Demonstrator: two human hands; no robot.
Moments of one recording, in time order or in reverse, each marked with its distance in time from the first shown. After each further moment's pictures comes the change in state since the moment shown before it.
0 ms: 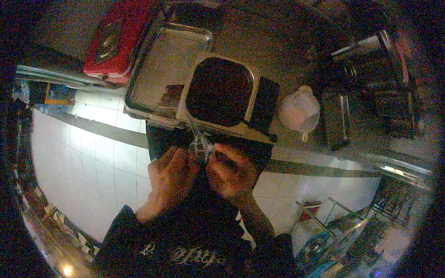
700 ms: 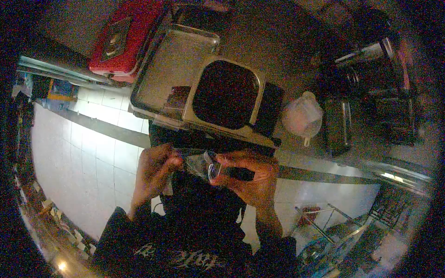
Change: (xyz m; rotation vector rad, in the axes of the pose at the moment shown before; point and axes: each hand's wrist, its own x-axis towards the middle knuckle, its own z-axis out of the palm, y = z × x) left_hand 0.004 -0.035 -0.040 -0.639 -0.303 -0.296; right_hand 0.019 0.011 -0.041 0.496 -0.311 0.349
